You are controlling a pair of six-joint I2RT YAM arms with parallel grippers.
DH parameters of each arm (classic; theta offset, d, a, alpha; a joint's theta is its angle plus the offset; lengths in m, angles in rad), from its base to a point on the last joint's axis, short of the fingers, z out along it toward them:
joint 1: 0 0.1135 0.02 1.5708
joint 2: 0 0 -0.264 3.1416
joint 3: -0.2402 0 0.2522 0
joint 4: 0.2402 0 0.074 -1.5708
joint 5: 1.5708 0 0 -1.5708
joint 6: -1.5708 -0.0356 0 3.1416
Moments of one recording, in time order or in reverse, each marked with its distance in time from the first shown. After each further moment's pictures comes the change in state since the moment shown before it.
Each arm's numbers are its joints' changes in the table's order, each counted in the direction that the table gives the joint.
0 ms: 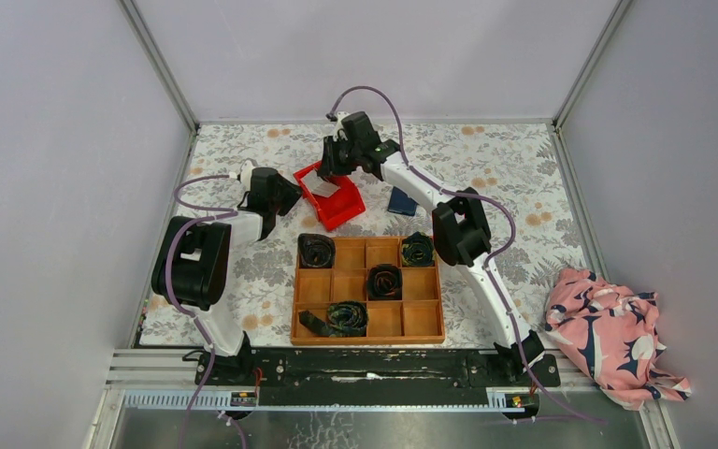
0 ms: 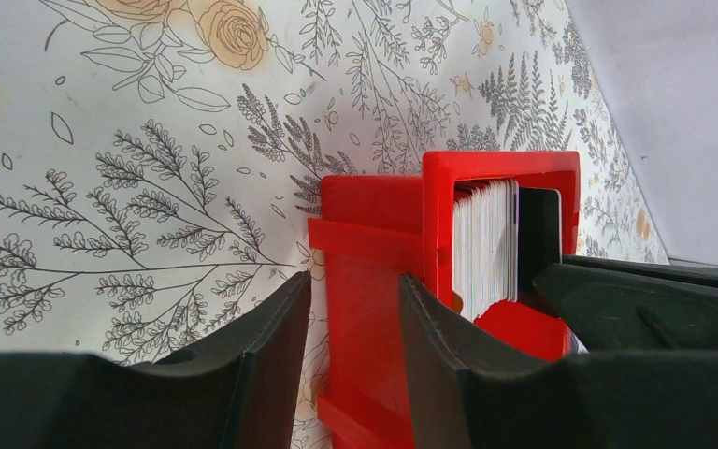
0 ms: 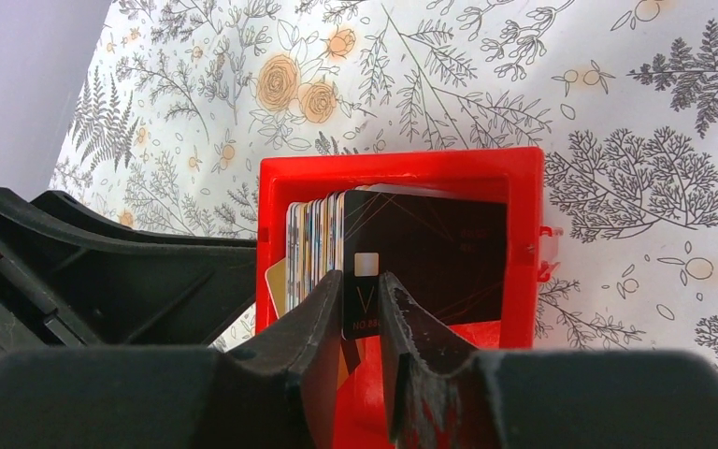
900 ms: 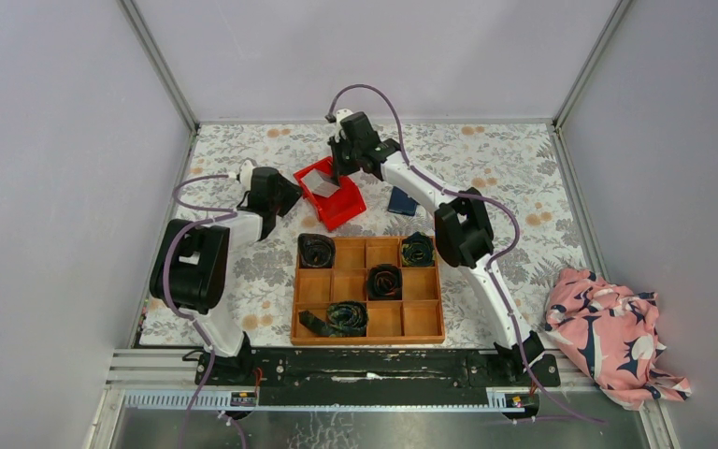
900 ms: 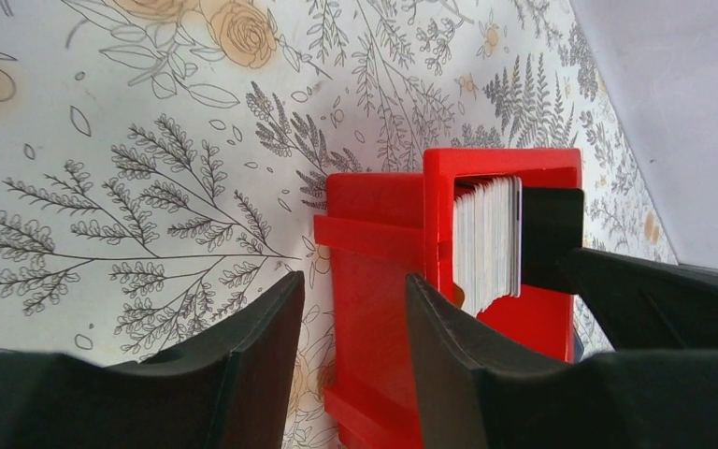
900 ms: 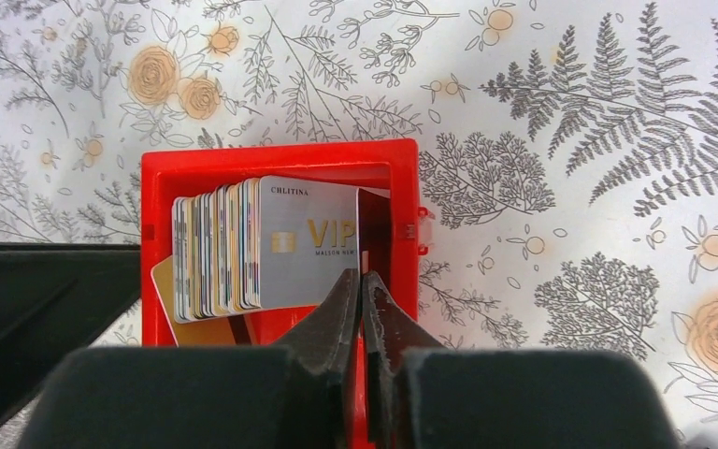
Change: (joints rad) left arm -0.009 0.016 0.000 0.029 -0.028 -0.004; right arm 0.008 0.040 0.029 0.051 0.209 0.198
